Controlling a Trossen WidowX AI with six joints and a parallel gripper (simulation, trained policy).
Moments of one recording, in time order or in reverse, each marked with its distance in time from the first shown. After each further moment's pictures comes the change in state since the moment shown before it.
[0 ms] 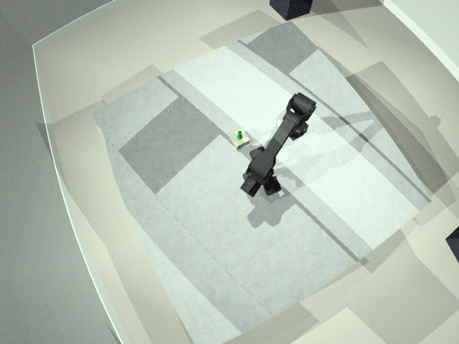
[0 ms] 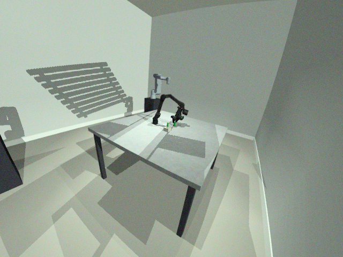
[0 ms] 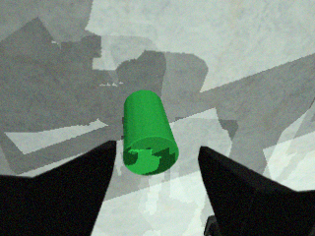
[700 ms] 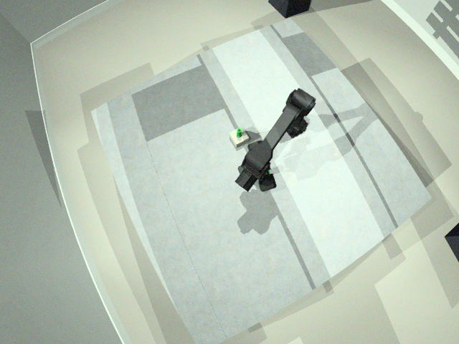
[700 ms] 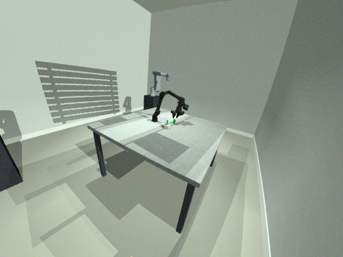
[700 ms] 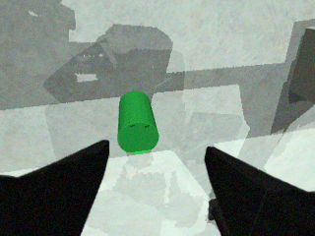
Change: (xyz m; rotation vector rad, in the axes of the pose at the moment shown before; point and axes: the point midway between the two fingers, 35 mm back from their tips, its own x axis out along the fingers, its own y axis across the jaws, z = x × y) arm -0.035 -0.010 0.004 0.103 -0.019 0.022
